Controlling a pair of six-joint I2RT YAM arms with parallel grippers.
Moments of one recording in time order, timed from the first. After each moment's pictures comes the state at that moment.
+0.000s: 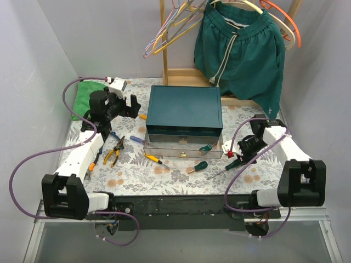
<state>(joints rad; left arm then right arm) -0.11 1.25 0.94 0.02 0.33 0.05 0.06 1.34 0.90 -1.18 -0.48 -1.79</state>
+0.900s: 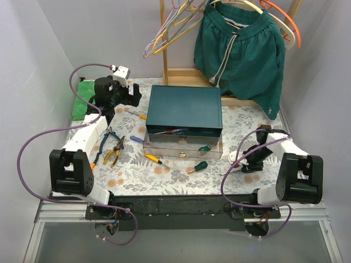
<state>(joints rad) -0.10 1.50 1.15 0.03 0.30 0.10 -0.08 1.40 0.72 -1.03 -0.36 -1.97</state>
